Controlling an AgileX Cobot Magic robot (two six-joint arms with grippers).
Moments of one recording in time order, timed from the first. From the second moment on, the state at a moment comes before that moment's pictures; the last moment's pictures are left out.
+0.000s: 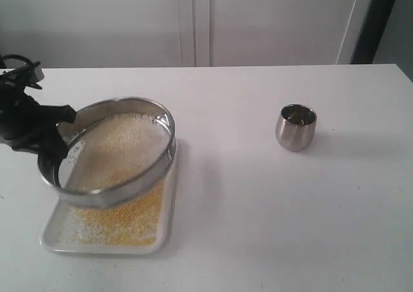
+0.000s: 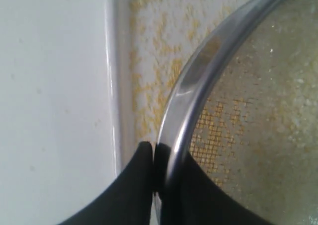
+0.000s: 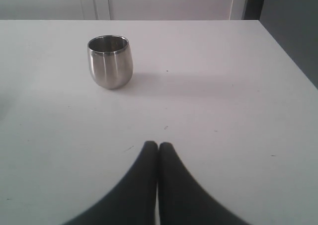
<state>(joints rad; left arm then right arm) -0.06 1.70 -1.13 -0.50 0.86 0.32 0.08 0.01 -0.01 -0.07 0.36 0.13</state>
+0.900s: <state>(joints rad) -0.09 1.78 -1.24 -0.33 0.96 0.18 0.08 0.01 -0.01 -0.07 0.36 0.13</state>
